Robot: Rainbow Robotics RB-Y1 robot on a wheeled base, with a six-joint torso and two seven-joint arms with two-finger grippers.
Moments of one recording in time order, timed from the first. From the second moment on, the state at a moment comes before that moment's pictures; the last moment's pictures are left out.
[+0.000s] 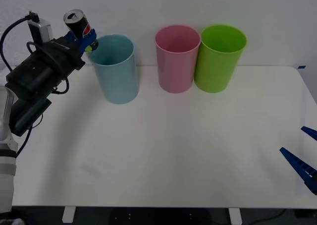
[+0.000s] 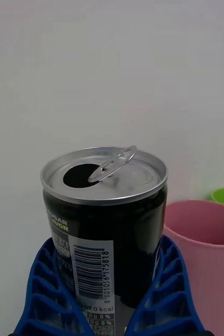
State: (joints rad) right arm 0.35 -0.40 -0.52 -1.66 0.96 -1.22 0.00; left arm -0.44 0.29 0.27 -1.46 -1.43 -0.66 0.19
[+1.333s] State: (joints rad) right arm 0.35 -0.40 -0.52 -1.66 0.96 -1.22 0.00; left arm -0.70 0.29 0.25 -1.19 -1.60 -0.67 0.19
